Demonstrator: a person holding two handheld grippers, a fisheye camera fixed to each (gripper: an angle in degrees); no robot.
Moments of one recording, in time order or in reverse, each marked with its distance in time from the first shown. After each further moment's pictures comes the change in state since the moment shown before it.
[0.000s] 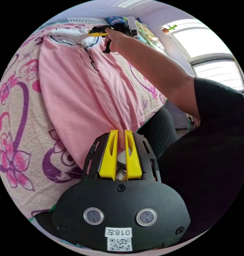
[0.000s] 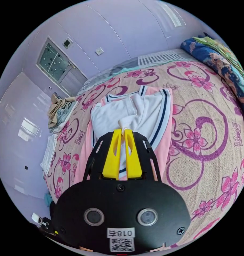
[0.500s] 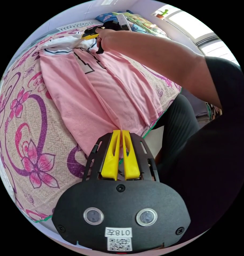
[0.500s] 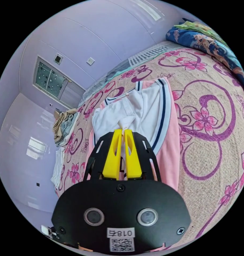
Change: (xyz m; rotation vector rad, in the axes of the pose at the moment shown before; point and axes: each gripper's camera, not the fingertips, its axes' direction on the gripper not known) left arm 0.034 0.002 -0.084 -0.080 -0.273 0.105; right arm 0.012 0.028 0.020 0.090 -0.089 0.163
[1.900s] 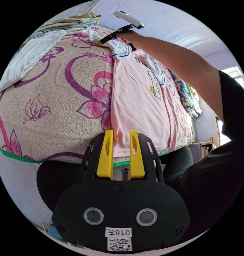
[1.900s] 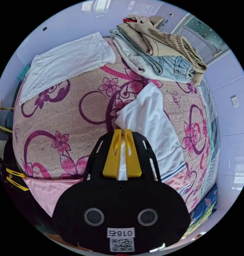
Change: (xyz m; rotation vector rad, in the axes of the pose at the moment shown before) left arm -0.155 0.342 -0.003 0.363 0.023 -0.618; right arm -0.403 0.227 0.301 -0.618 0.272 -1.379
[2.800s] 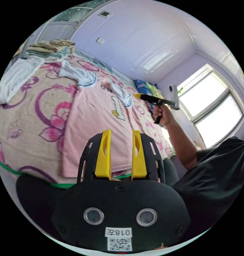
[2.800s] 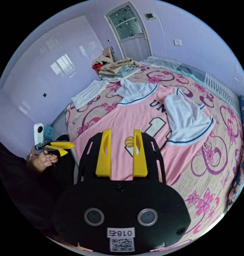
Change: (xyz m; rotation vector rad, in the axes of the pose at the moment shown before) left arm 0.068 0.045 0.045 0.327 0.202 0.123; right arm -0.059 0.437 -0.171 0.413 -0.307 0.515
